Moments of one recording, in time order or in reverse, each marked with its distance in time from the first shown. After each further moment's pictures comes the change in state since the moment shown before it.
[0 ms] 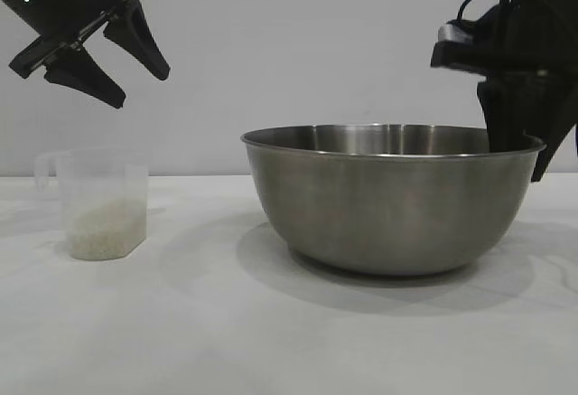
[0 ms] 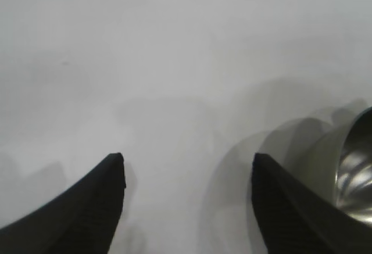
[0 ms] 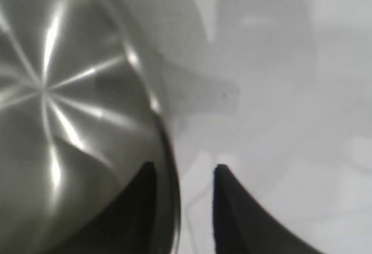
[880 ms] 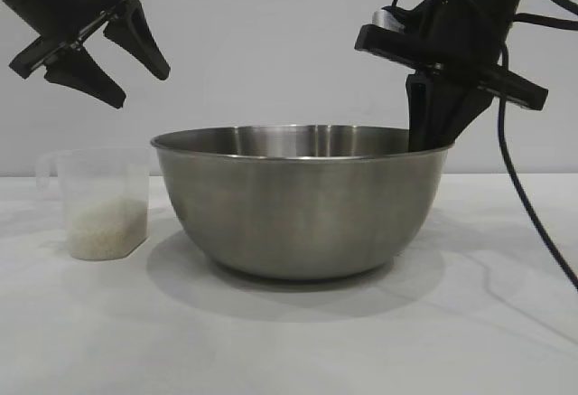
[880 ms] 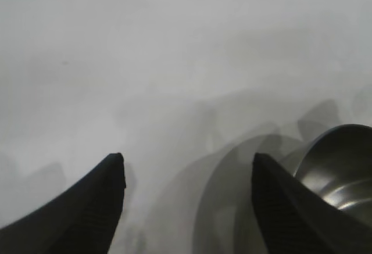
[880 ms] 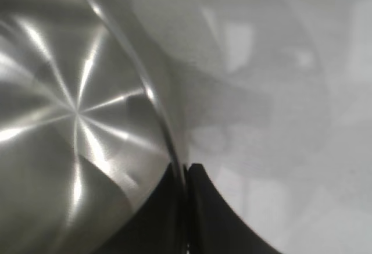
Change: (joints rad) left arm 0.000 0.000 0.000 0.000 0.002 0.000; right arm 0.098 0.024 -0.077 0.048 -0.012 -0.010
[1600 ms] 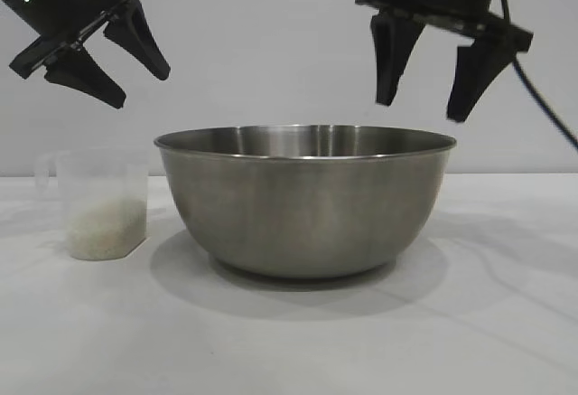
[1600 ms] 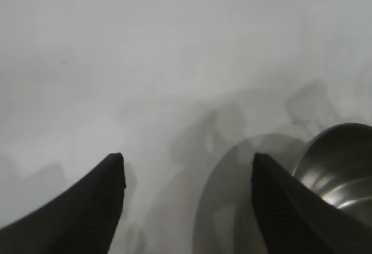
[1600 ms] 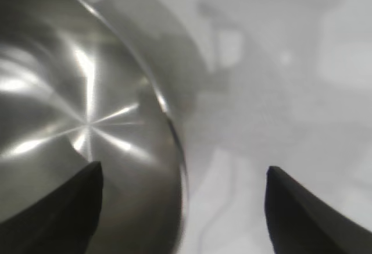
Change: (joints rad) left arm 0.000 0.000 0.000 0.000 0.000 0.000; right arm -0.088 -0.087 -0.251 -0.304 0.194 0.095
